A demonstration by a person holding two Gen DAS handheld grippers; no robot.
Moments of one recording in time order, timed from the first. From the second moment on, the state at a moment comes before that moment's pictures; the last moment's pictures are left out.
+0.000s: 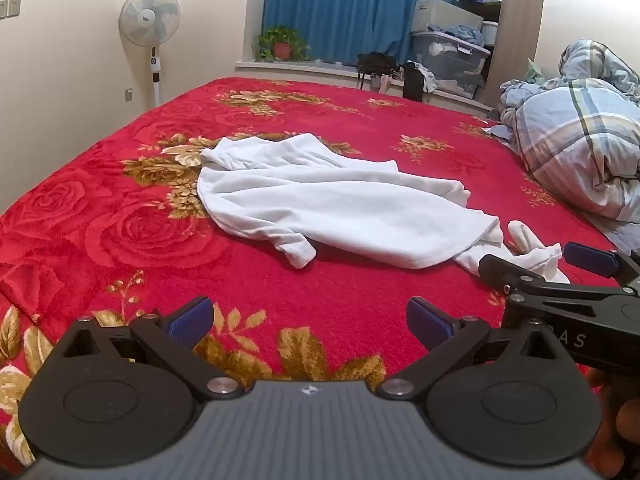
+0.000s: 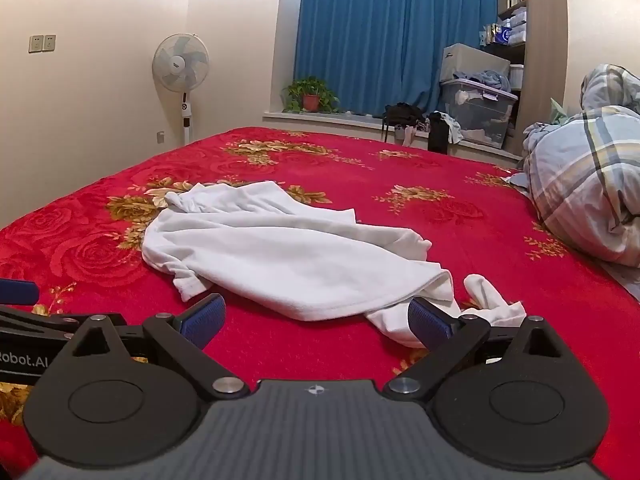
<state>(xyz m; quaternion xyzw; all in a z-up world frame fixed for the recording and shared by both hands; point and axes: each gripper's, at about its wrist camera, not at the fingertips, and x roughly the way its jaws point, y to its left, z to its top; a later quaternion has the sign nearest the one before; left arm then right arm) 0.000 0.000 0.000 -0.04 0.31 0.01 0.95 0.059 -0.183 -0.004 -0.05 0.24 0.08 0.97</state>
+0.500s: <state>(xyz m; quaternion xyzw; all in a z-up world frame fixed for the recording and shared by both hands) 0.001 0.002 0.000 -0.05 0.31 0.01 0.95 0.059 -0.183 -0.005 -0.05 0.24 0.08 0.97</state>
